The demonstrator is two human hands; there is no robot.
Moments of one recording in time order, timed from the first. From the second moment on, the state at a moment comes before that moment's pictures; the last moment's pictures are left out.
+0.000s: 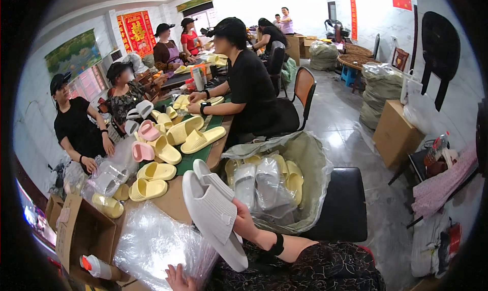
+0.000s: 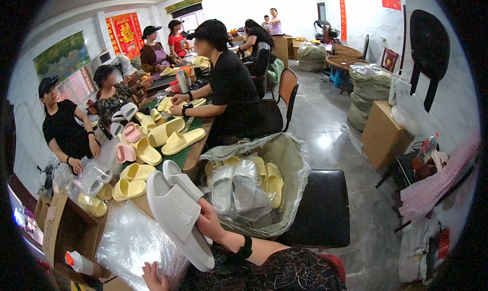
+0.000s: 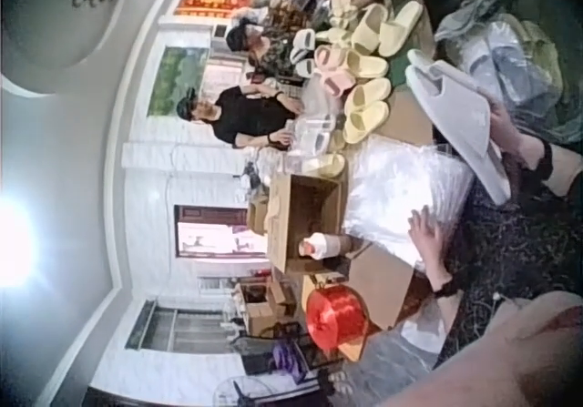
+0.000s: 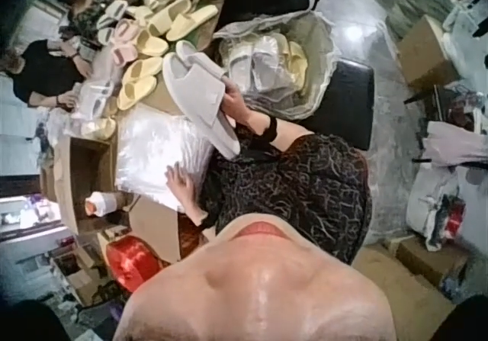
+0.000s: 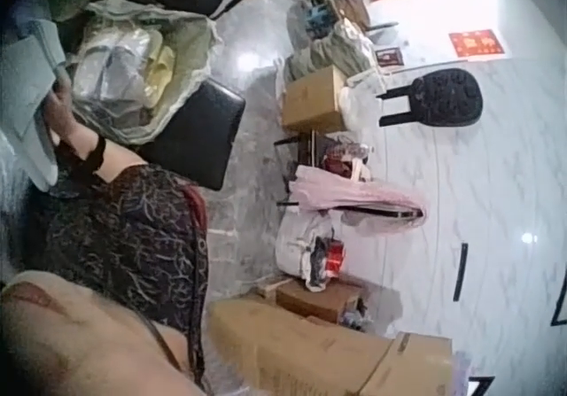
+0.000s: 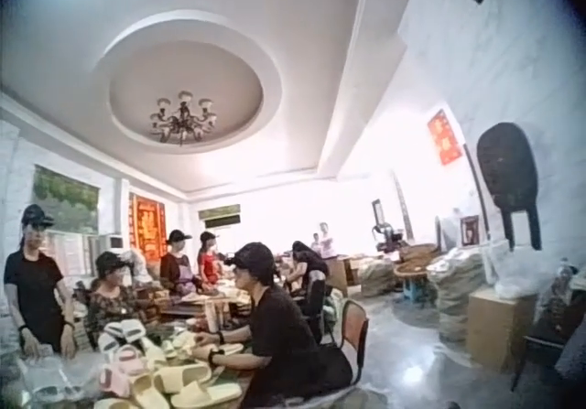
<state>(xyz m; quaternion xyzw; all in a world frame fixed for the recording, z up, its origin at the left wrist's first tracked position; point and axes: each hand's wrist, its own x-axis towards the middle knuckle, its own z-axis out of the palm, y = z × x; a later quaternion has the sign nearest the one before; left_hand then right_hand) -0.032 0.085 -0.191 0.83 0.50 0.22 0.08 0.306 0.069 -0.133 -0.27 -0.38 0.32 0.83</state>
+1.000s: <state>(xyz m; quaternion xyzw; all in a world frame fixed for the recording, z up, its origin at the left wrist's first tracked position) -0.032 0.087 -0.199 0.82 0.52 0.21 0.11 0.287 0.065 -0.142 -0.32 -0.44 0.32 0.77</state>
